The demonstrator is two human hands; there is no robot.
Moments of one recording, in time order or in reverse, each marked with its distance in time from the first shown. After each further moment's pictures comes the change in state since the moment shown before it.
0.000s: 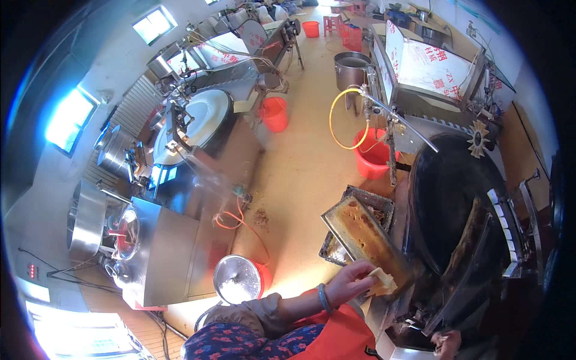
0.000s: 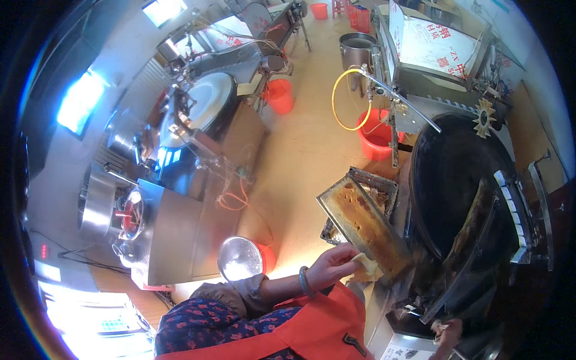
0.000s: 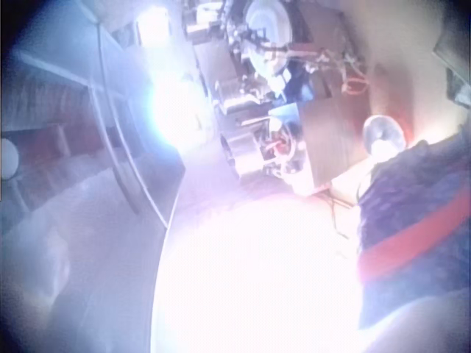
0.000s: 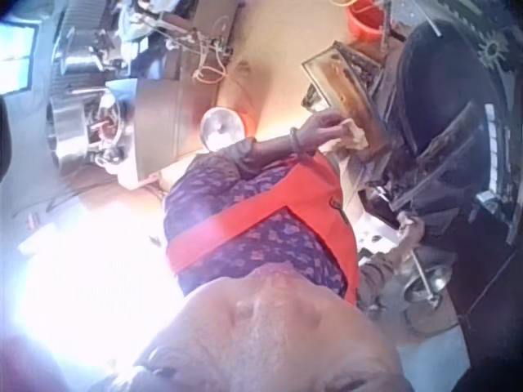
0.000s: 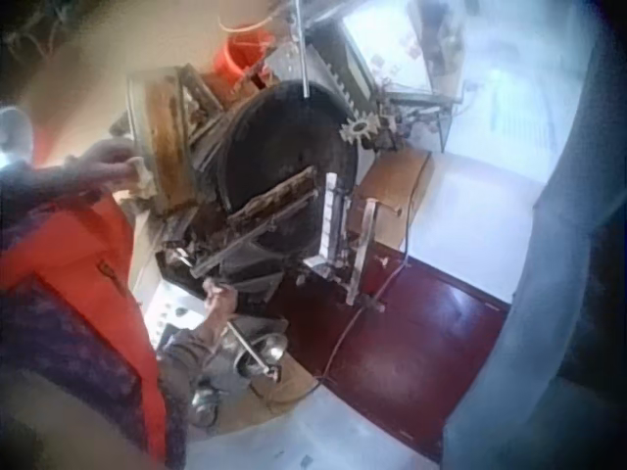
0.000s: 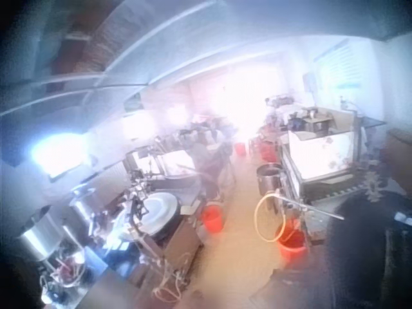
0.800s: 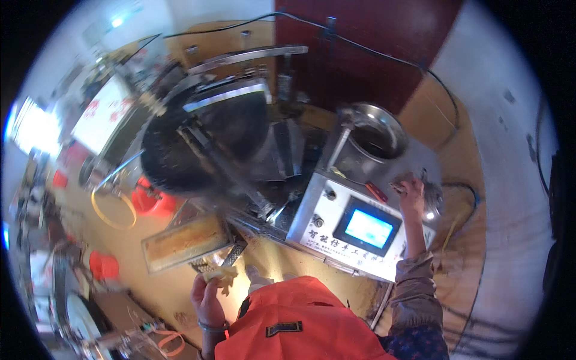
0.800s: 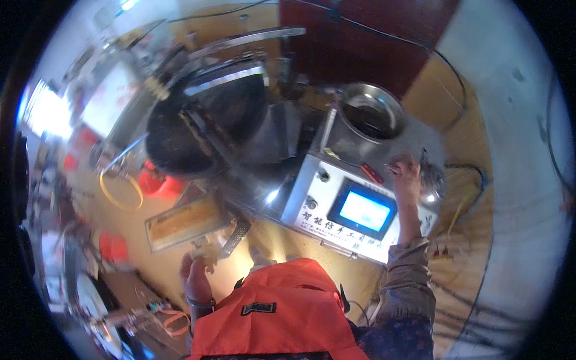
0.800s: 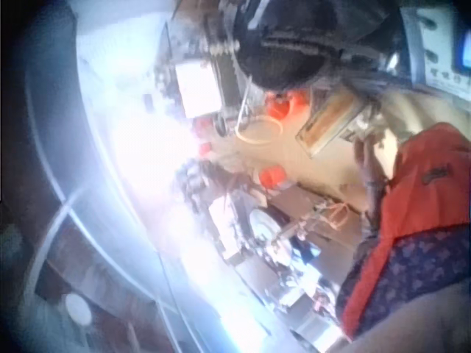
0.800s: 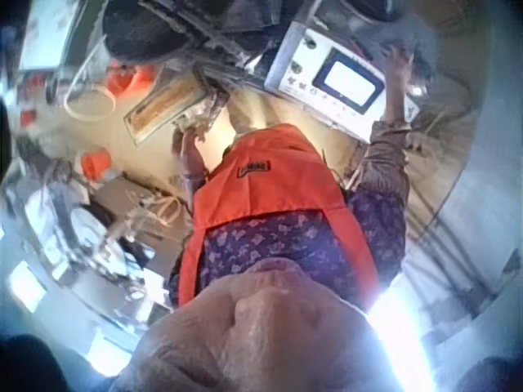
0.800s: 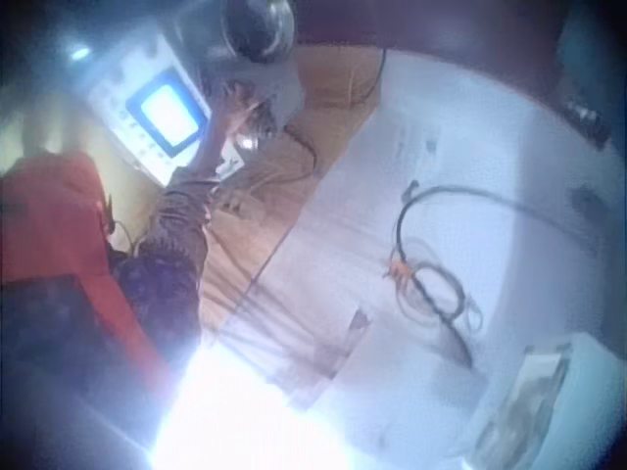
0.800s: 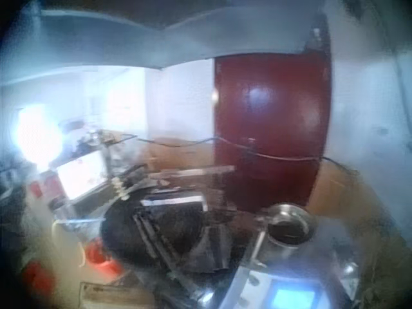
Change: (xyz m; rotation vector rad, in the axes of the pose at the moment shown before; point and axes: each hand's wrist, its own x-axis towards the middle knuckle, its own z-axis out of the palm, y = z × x) left_hand -0.173 -0.012 0.142 0.128 -0.225 -0.167; right_hand -0.309 0.110 -0.164 -0.520 0.658 0.590
